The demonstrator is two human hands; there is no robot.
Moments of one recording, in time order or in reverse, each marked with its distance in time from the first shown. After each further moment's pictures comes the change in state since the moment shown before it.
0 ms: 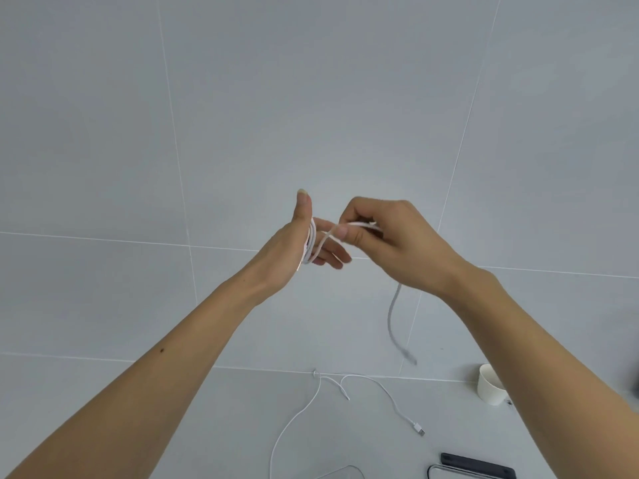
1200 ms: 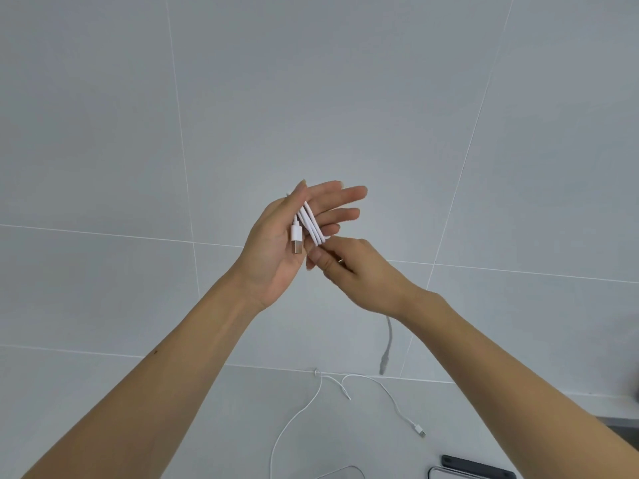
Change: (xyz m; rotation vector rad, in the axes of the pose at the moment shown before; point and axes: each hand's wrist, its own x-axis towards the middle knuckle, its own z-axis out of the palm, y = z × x) left_hand -0.014 0.012 -0.011 -0.586 -0.017 0.250; right_hand 0.009 0.022 0.066 0.076 -0.104 0.035
